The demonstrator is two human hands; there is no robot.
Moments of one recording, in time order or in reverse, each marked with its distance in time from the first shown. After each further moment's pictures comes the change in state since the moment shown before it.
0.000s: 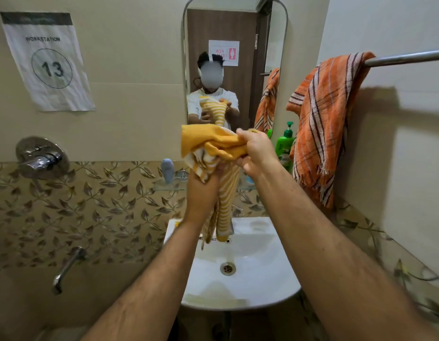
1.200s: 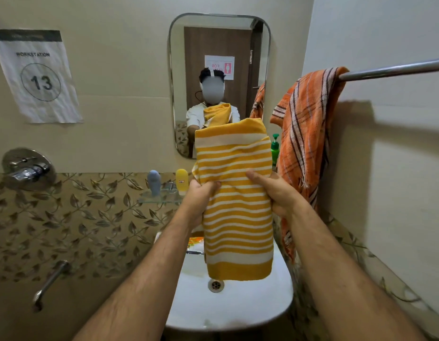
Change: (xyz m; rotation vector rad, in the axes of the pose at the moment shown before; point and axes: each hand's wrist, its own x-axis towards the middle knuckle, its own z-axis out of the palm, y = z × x) left_hand 0.024 -0.009 0.036 -0.180 -0.154 -0.549; right_hand 0.019 0.008 -0.130 -0.220 -0.398 -0.005
